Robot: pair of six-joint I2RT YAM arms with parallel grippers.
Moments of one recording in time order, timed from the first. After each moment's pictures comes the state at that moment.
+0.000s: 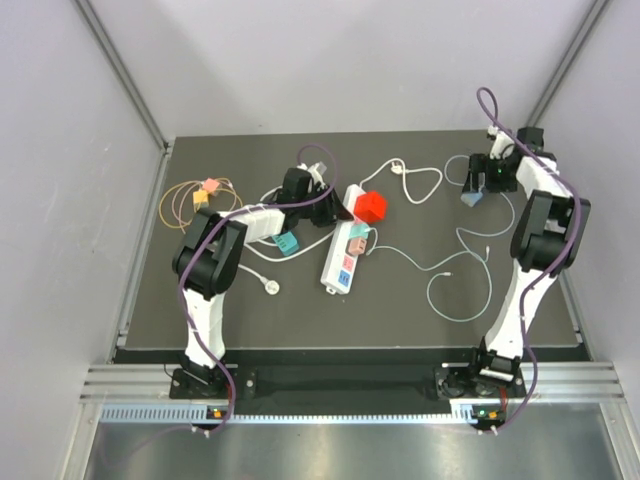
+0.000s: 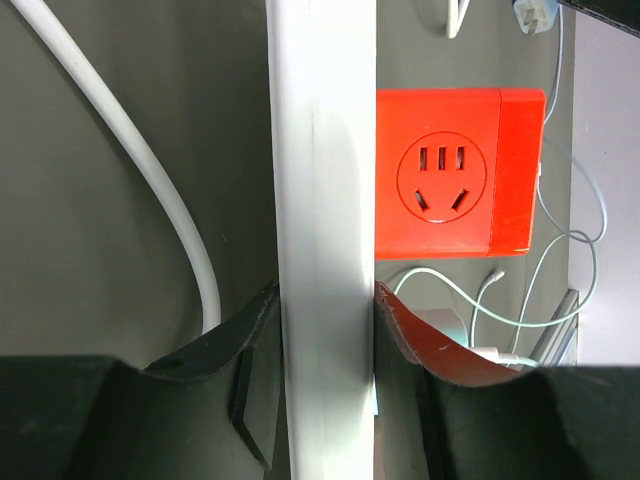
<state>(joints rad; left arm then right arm) -0.46 2.04 1.28 0.18 0.48 -0.71 -0.25 2.20 1.78 -0.59 -0.41 -0.24</state>
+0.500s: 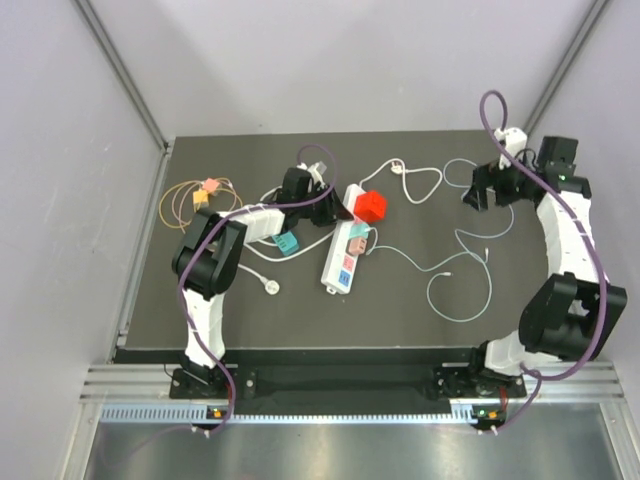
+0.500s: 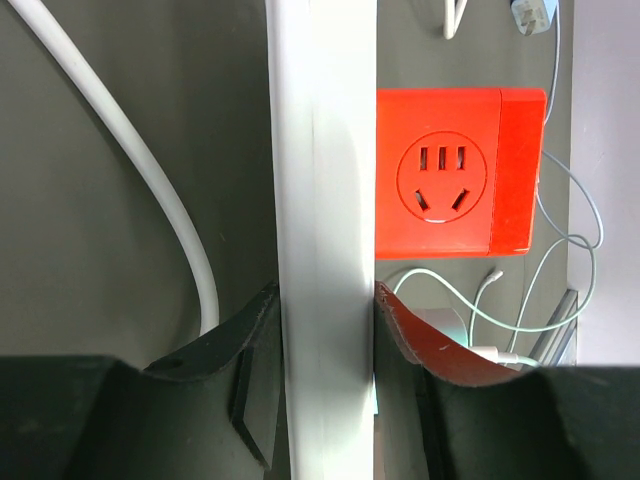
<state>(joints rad) -0.46 2.04 1.28 0.18 0.48 -0.71 -0.26 1.50 1.37 -0.65 -0.56 -0.45</state>
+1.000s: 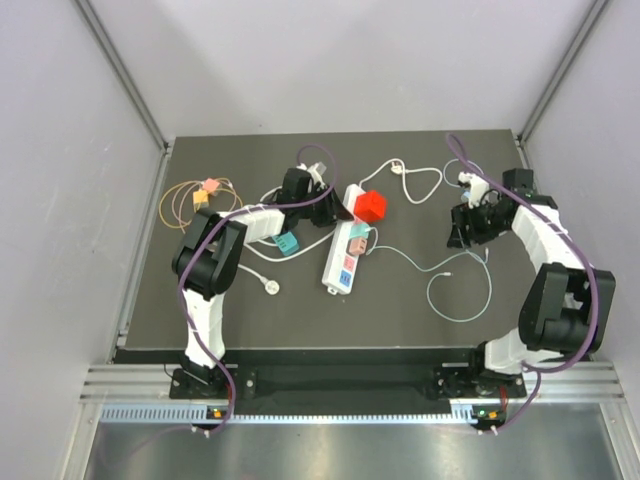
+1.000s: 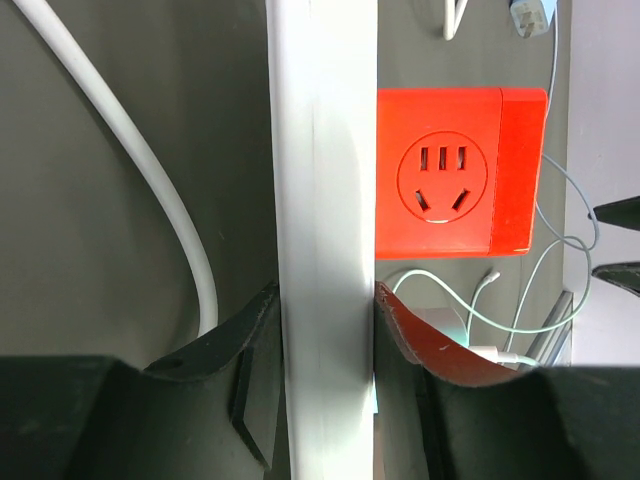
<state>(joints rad) -0.46 2.04 1.27 0.18 0.48 -0.72 -0.15 1.49 1.10 -0.76 -0.51 -0.48</state>
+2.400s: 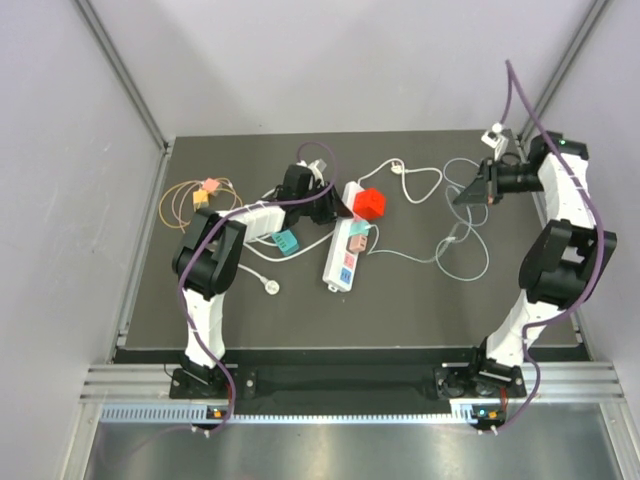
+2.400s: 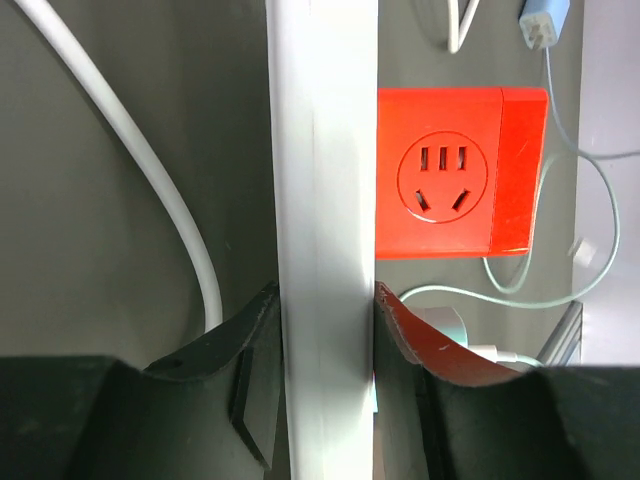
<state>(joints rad) -0.45 2.04 1.30 0.14 0.46 -0.71 -0.29 1.84 1.73 -1.31 -1.10 -0.66</state>
